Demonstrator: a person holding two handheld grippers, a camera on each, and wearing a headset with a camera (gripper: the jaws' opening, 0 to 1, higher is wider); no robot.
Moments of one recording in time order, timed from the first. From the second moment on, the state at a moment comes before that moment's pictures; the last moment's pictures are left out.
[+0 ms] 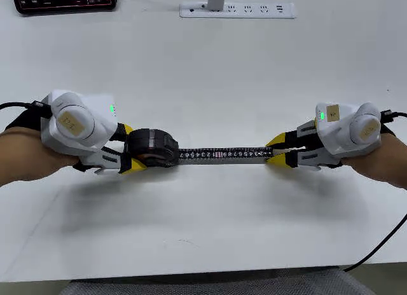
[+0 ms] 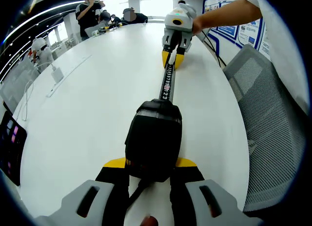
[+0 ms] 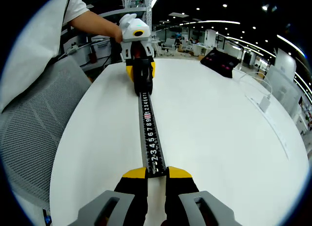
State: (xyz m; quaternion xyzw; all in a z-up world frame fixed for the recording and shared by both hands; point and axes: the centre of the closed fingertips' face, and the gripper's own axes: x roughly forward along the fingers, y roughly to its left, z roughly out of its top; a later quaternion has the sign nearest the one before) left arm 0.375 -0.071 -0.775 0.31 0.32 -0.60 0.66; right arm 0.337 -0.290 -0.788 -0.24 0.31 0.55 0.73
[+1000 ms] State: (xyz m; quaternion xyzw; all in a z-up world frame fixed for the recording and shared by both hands) left arm 0.375 -0.070 -0.775 0.32 0.32 -0.60 0.66; right arm 0.326 -0.337 -0.785 -0.26 0.34 0.54 0.73
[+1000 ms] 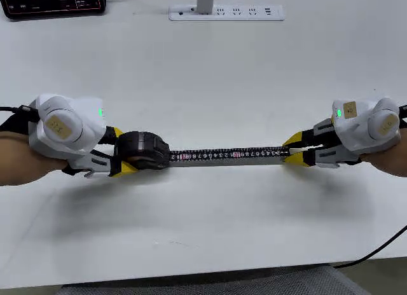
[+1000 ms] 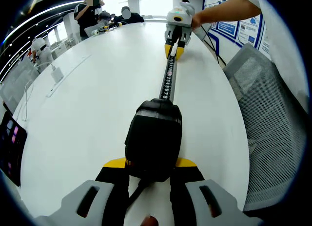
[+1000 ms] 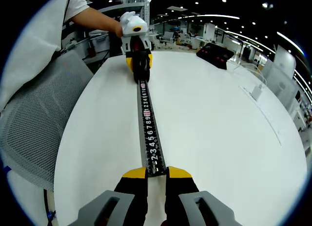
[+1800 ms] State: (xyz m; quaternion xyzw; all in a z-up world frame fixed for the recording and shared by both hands) left arm 0.375 -0.072 -0.775 0.32 0.32 -0.60 0.66; right arm 0.324 -0.354 -0.788 -0.26 0.36 0.52 0.73
